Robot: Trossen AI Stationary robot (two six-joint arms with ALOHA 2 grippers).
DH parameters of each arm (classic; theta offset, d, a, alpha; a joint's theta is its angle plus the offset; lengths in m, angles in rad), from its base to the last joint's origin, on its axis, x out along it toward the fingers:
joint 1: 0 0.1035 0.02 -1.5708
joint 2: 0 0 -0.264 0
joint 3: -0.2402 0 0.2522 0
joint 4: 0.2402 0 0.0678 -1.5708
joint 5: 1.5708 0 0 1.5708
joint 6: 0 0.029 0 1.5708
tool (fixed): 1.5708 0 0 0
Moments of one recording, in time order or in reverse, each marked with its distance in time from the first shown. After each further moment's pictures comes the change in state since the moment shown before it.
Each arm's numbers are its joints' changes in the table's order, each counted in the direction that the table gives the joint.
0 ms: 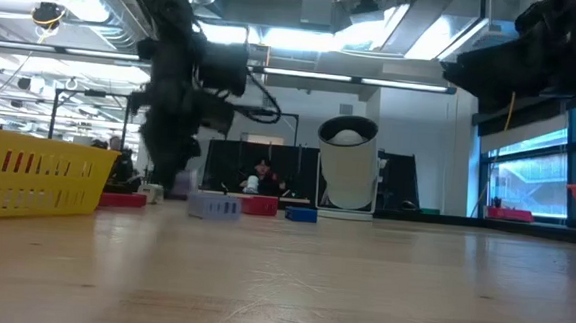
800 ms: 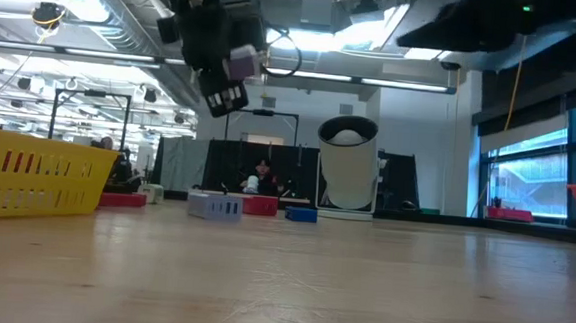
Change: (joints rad) left arm 0.006 -0.069 -0.159 -0.058 0.668 -0.047; right arm 0.000 0.383 -0.494 0.378 0.168 -0.411
